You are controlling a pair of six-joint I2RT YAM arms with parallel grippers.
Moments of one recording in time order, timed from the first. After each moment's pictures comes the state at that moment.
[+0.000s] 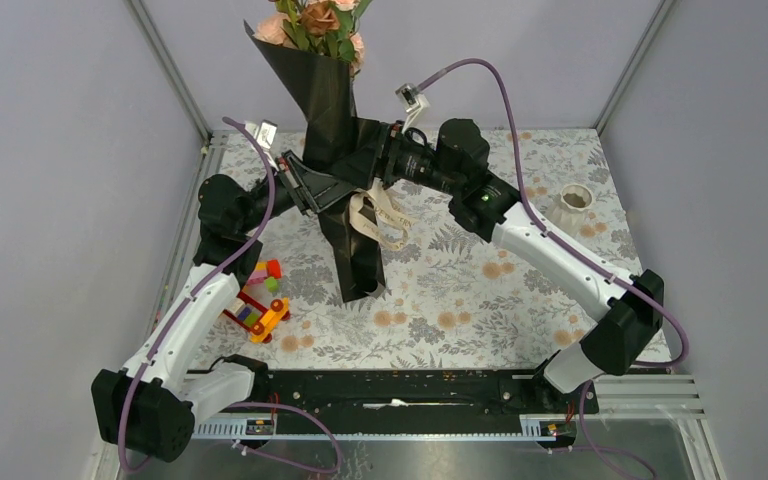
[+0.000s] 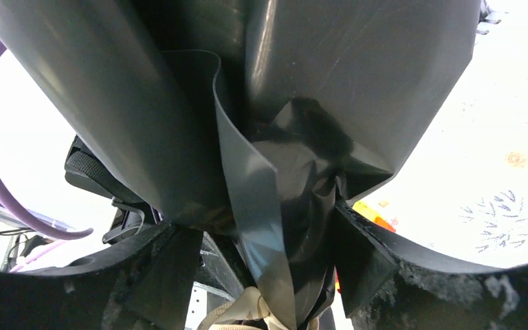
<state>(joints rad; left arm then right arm) -0.27 1.05 0.91 0.44 0.81 -0.93 0.75 1.55 1.50 0.10 -0.41 0.72</state>
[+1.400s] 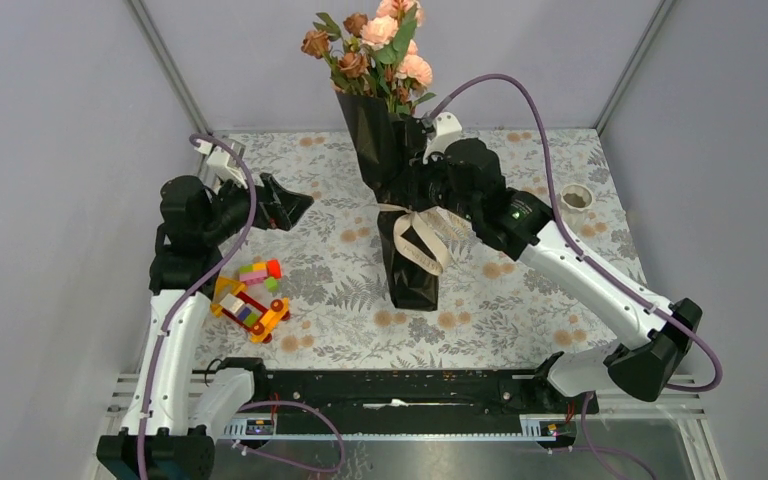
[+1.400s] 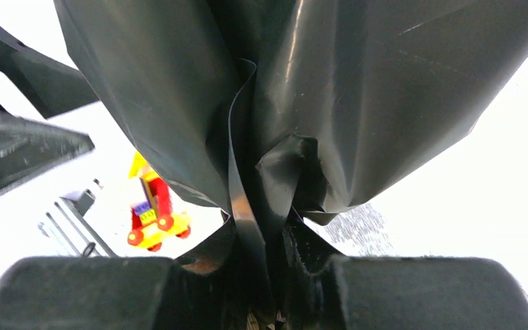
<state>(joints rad) -0.05 0.90 1.02 -0.30 0.68 -0.32 0.78 1.38 1.44 -0.32 0.01 0.37</state>
